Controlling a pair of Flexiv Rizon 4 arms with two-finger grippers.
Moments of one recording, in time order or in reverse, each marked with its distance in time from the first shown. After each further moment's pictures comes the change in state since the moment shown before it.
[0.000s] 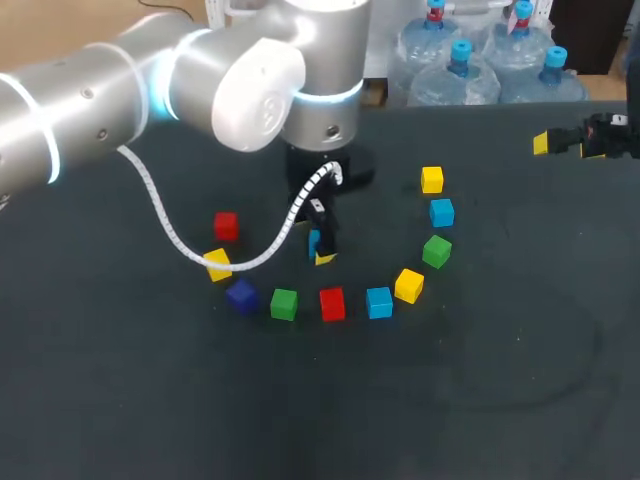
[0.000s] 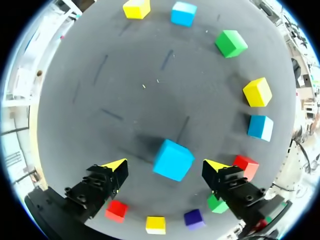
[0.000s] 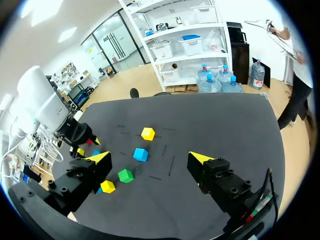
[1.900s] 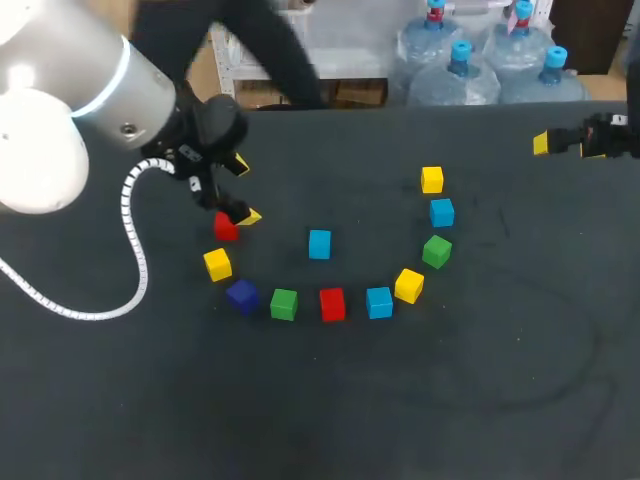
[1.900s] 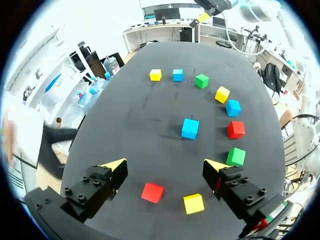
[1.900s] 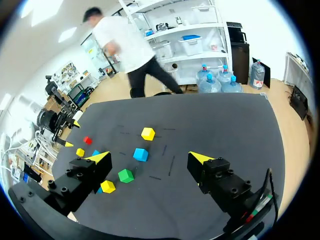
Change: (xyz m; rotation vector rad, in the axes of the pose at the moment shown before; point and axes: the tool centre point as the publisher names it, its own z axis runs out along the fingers) left arm 0.078 0.043 -0.067 -0.089 -0.620 0.156; right arm 0.000 0.000 0.000 0.000 0.000 0.000
